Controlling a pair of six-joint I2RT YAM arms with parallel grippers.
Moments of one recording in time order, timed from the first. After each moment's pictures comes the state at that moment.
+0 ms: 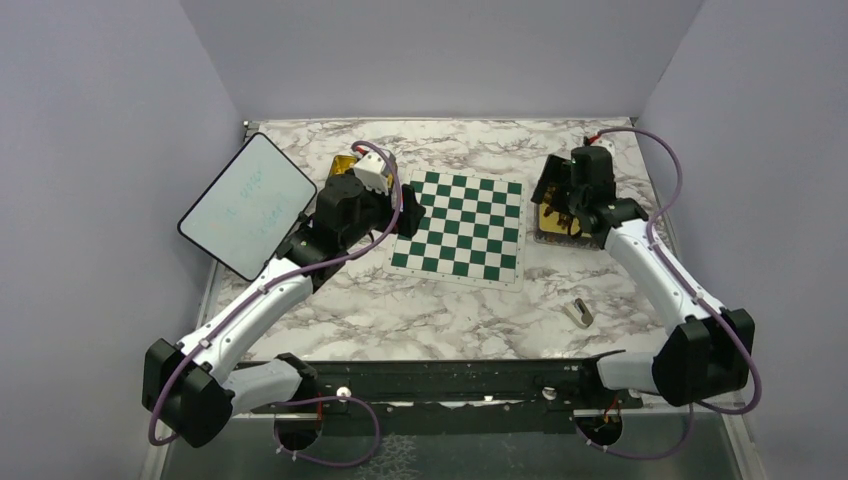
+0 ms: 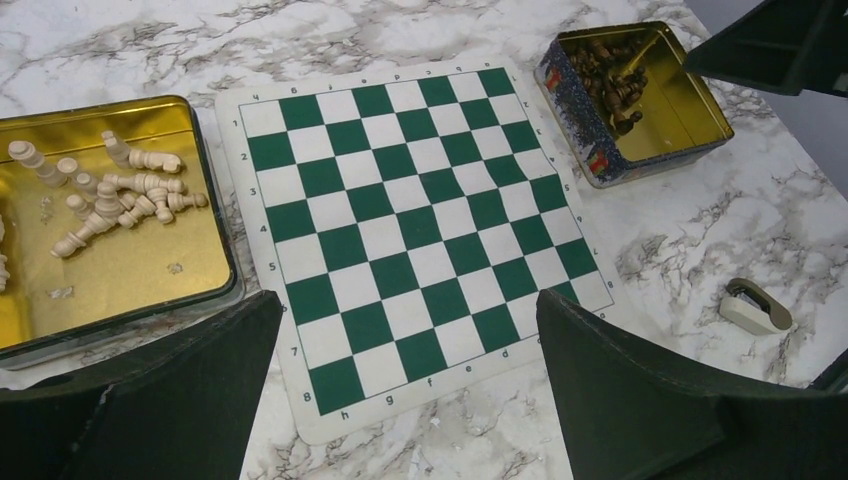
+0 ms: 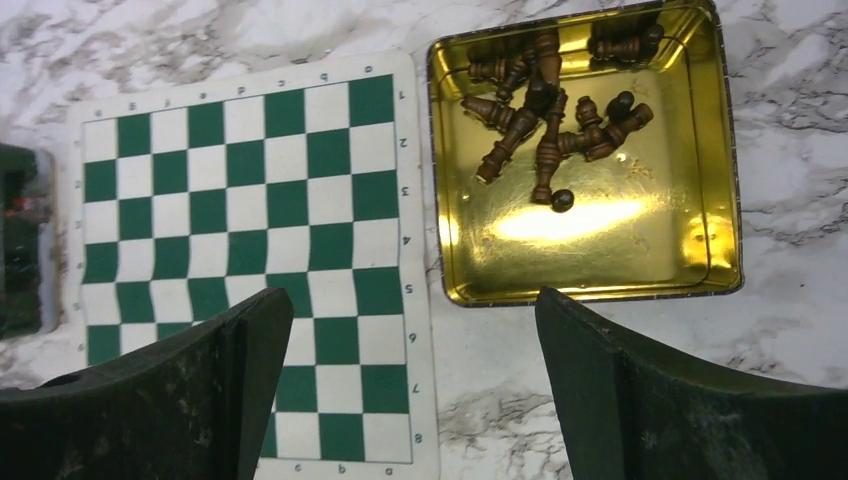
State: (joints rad) left arm -0.58 1.13 0.94 -0.11 0.03 -0.23; right arm 0.23 1.27 1.07 -0.40 0.23 0.43
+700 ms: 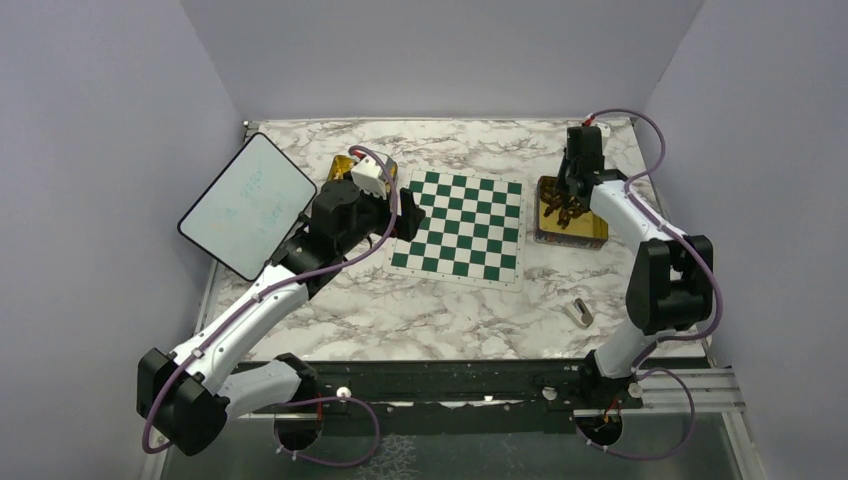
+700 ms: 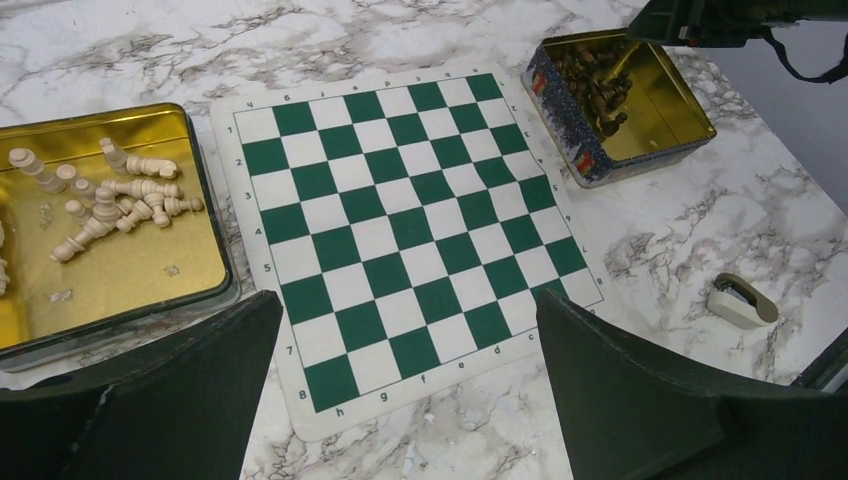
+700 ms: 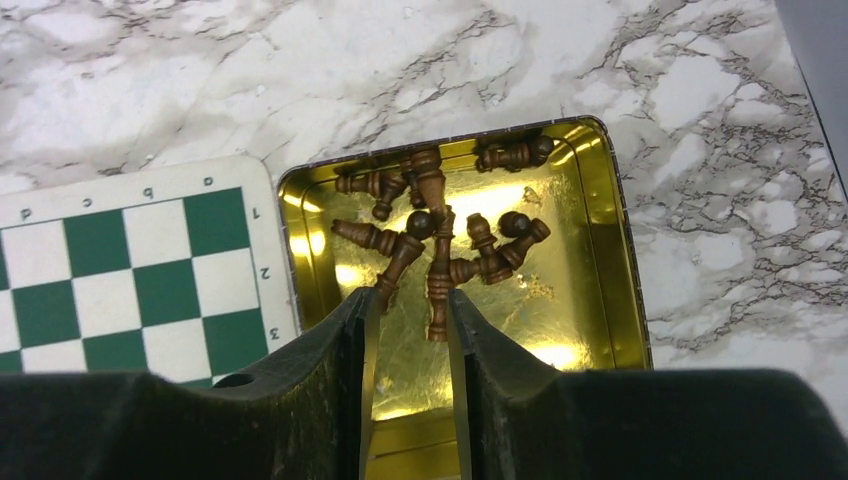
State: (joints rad) left arm -0.59 1.09 0.92 -0.11 0.03 -0.22; right arm 0.13 1.66 1.25 -0.29 0.37 0.27
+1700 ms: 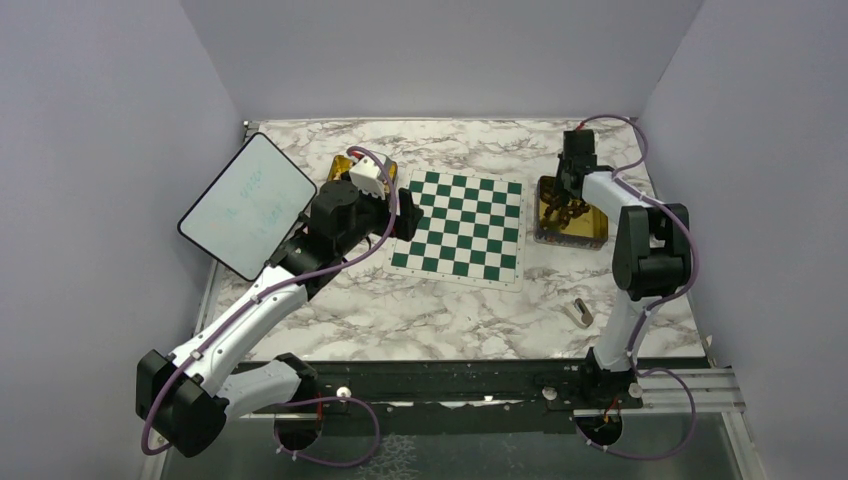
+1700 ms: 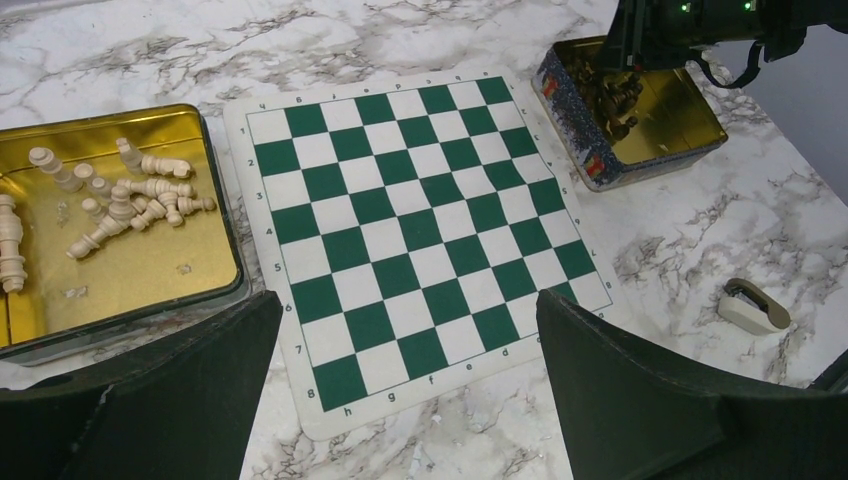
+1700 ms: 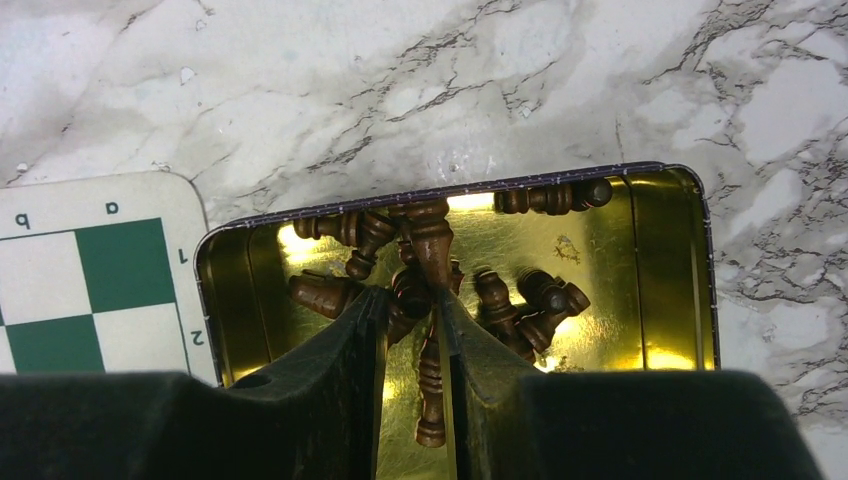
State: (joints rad) left arm -0.59 1.07 0.91 -0.11 0.01 -0.22; right arm 0.06 1.92 1.34 -0.23 0.29 0.20
